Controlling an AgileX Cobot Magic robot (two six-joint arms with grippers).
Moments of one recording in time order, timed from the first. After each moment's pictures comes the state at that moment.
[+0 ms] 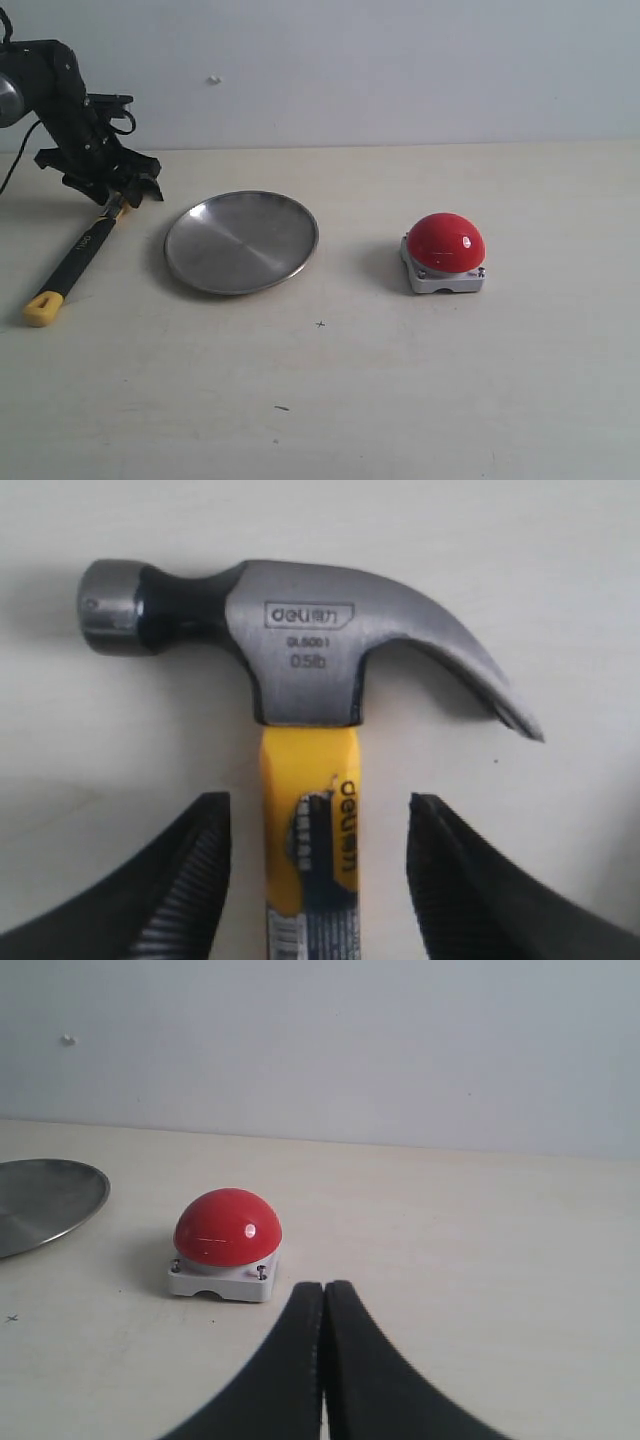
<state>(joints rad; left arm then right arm) -0.07 2.70 -2.51 -0.07 1.22 0.15 0.00 0.00 0.00 0.03 0.27 -0.05</state>
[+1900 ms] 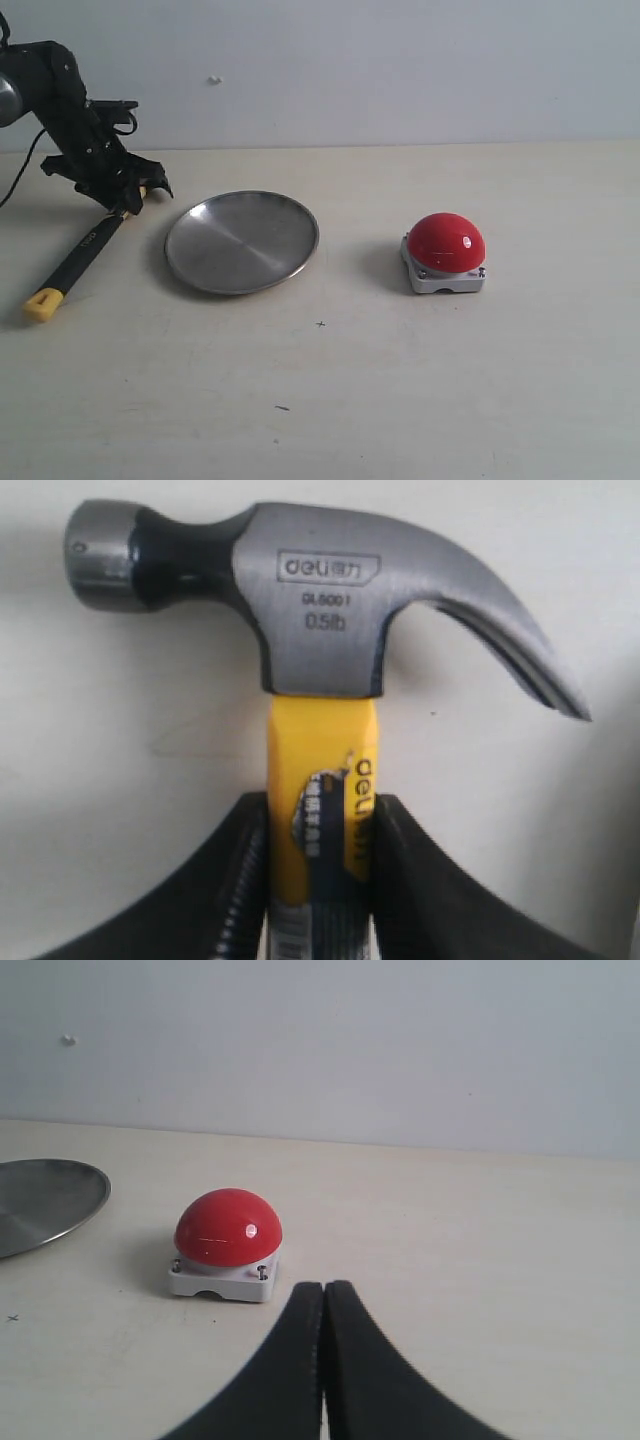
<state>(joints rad) -0.07 2.67 -2.45 -0.13 1.23 0.20 0.00 0.00 0.00 0.03 0.27 -0.05</state>
